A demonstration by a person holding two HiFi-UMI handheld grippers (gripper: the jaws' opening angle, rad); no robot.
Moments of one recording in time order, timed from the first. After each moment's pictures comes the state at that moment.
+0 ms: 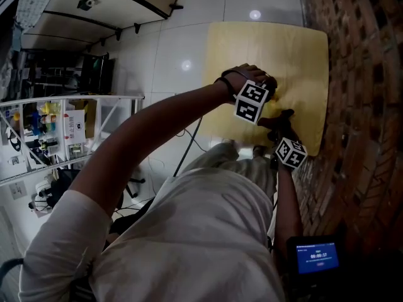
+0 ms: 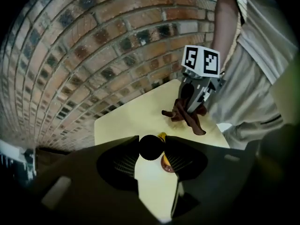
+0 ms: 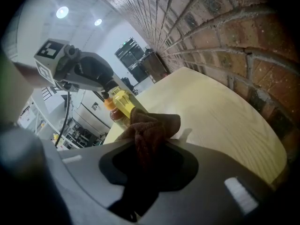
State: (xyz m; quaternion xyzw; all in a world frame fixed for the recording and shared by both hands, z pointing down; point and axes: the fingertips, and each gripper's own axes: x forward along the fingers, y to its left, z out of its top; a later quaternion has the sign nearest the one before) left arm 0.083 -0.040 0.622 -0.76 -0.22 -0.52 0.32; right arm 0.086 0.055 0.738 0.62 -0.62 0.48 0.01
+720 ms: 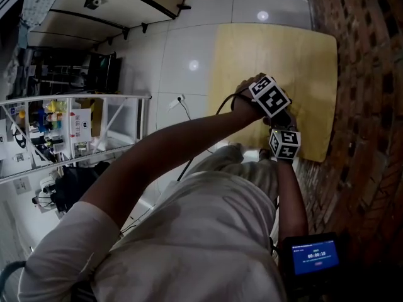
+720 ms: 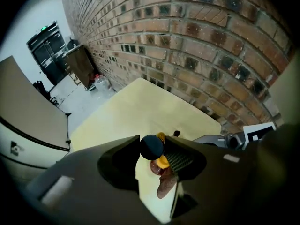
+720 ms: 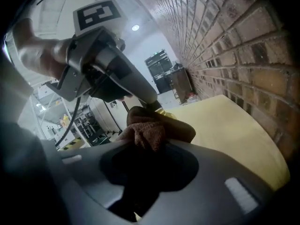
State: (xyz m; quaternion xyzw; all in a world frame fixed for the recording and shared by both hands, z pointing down) left arm 0.082 -0.098 0.616 -0.81 0.15 -0.56 -0.07; right arm 0.045 -0.038 0.671 0.59 -0.74 0.32 0.03
